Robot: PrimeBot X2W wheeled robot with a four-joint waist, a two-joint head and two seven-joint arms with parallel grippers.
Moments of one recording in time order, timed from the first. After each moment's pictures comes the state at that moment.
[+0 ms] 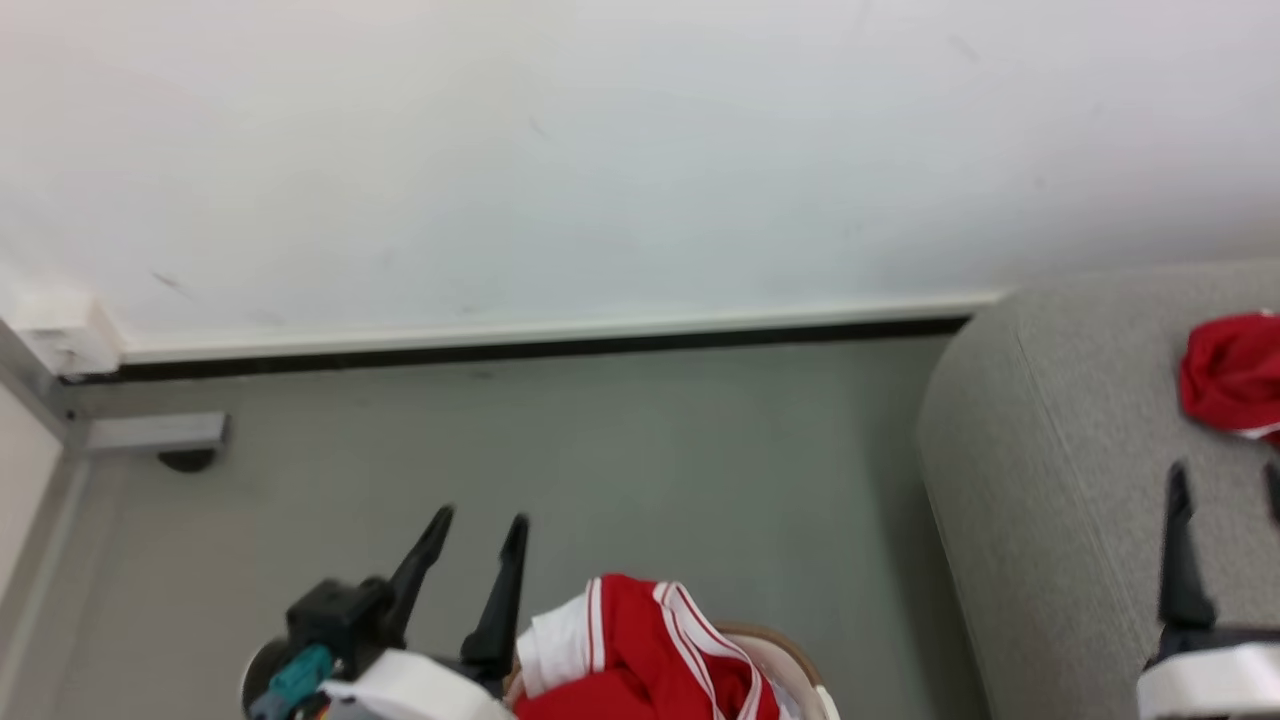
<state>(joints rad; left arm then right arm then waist) -0.27 0.41 -0.67 0.06 -0.66 0.30 -0.26 -0.17 -0.05 -0.25 0.20 0.00 0.13 -0.26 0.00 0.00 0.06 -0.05</state>
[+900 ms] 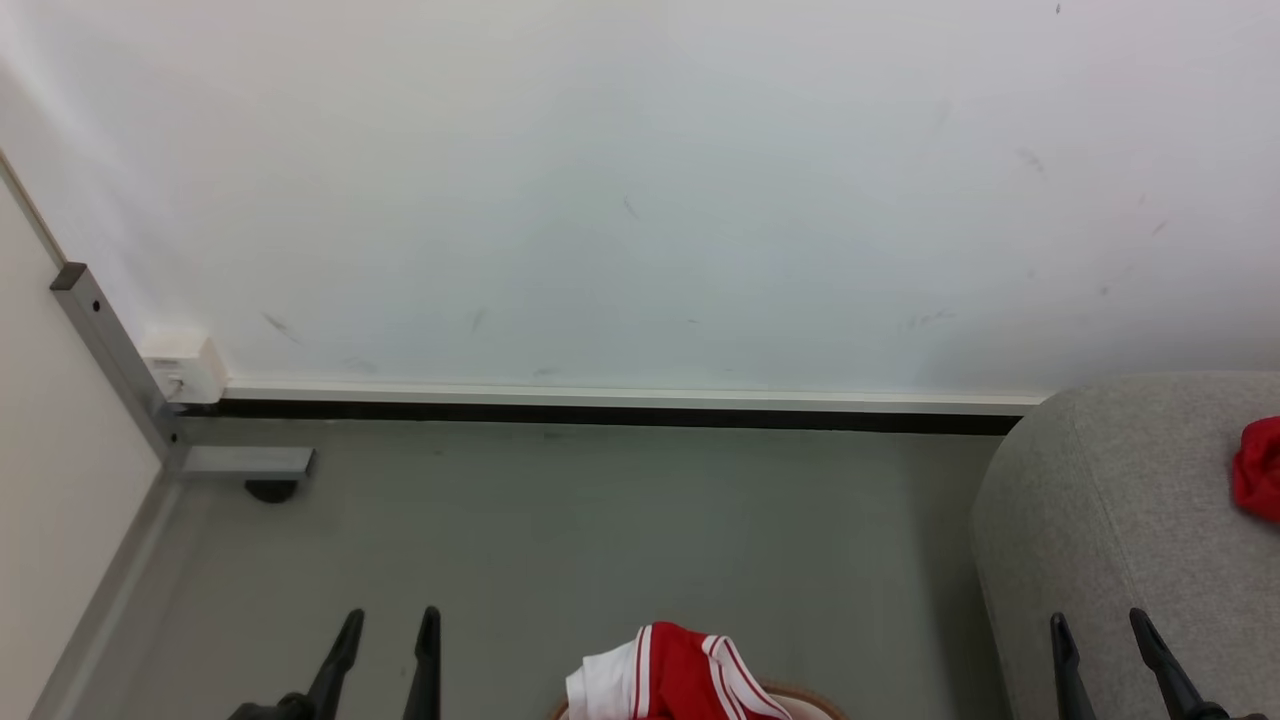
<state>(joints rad) 0.07 0.16 -0.18 0.11 -0.31 0.02 -0.26 0.07 -0.05 -0.05 0.22 0.12 0.13 -0.26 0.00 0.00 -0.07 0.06</state>
